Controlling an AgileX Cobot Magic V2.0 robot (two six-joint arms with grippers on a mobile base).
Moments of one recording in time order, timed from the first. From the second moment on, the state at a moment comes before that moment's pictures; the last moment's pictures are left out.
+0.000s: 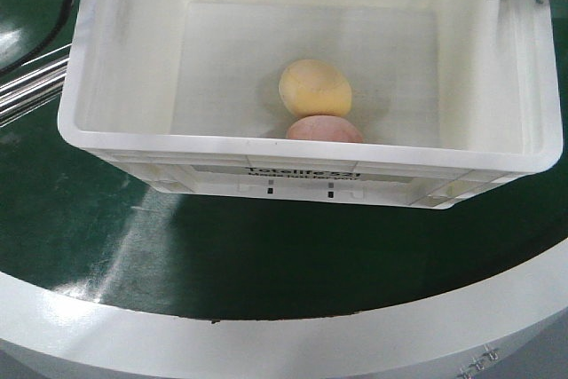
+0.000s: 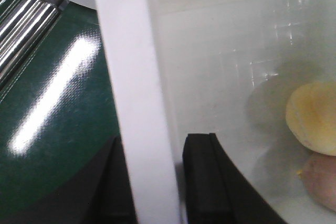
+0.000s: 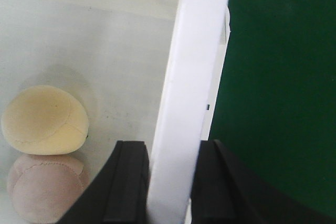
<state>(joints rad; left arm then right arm) -0.30 1.72 -2.02 -0.01 1.26 -0.08 0.09 1.46 -1.64 0.17 1.10 -0.05</state>
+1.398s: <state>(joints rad) -0.30 1.72 -2.02 -0.01 1.26 -0.08 0.09 1.46 -1.64 0.16 1.11 -0.05</state>
